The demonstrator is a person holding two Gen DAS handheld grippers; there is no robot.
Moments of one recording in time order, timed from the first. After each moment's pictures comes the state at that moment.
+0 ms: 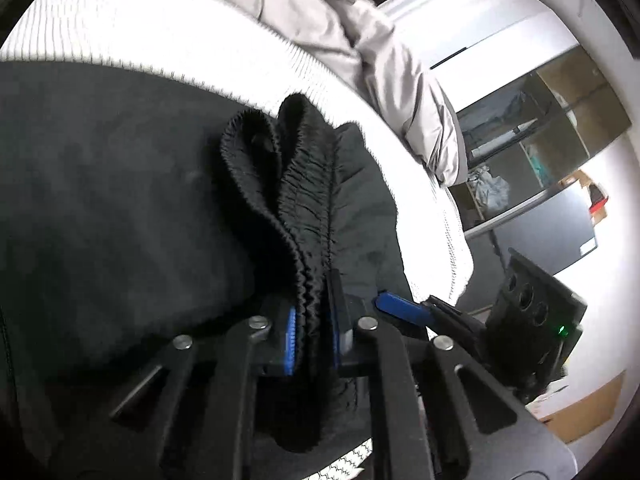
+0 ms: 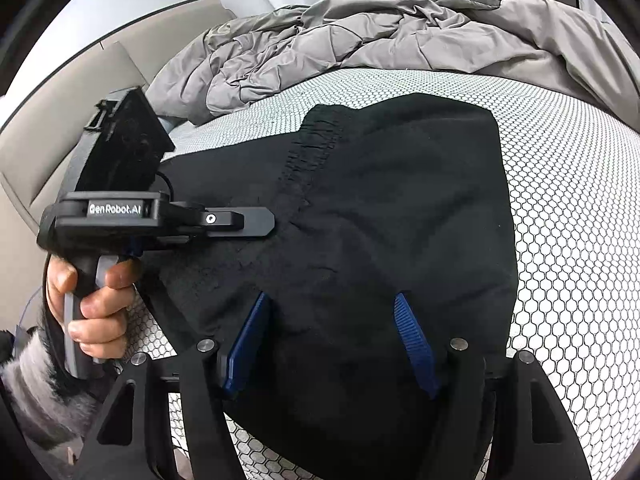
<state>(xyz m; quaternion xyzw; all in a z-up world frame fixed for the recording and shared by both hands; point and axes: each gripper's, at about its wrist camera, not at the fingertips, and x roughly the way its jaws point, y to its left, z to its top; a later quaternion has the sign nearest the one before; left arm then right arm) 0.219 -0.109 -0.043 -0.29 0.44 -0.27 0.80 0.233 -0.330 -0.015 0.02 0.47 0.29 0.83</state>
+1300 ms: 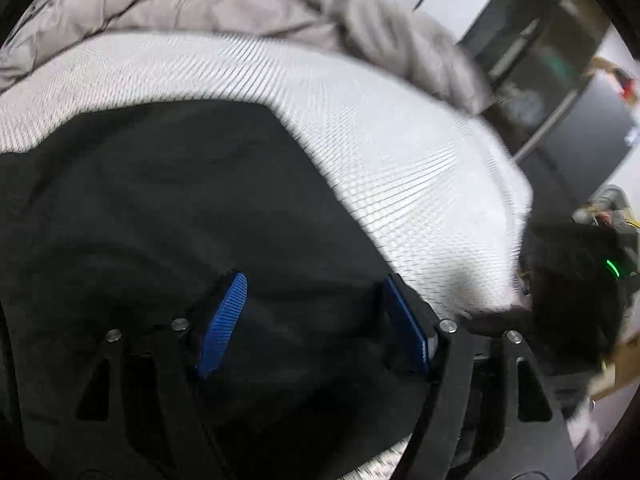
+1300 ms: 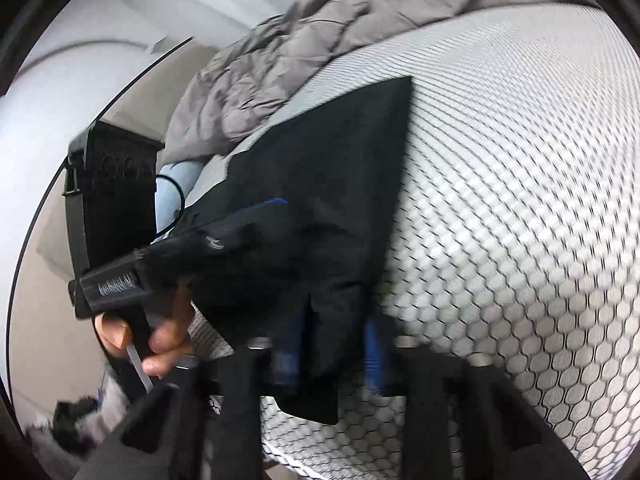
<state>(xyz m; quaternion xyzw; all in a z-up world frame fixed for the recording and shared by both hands) 0.222 -0.172 -0.029 -0.10 0.47 -0.25 0.84 0.207 -0.339 -0.035 0.20 0.51 0.31 0.78</state>
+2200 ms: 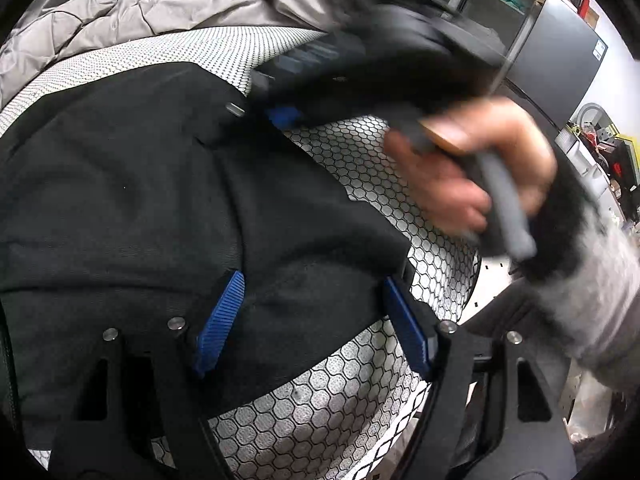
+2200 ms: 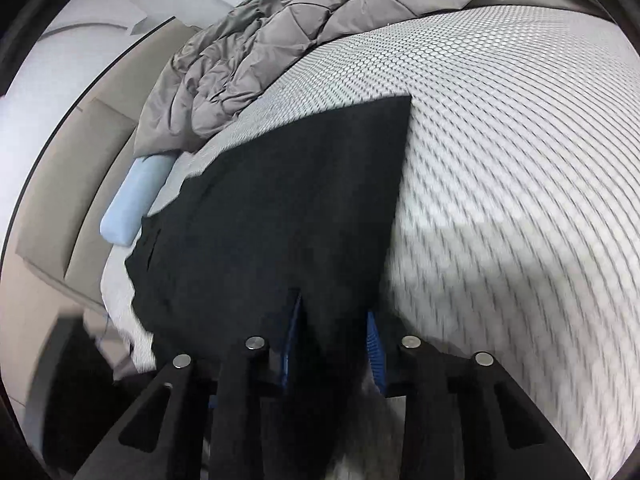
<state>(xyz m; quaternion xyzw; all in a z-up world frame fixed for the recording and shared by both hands) 0.154 -0.208 -0.040 0.00 0.45 -0.32 0.83 0.313 -0.313 -0.046 0.16 0.54 0.31 0.77</state>
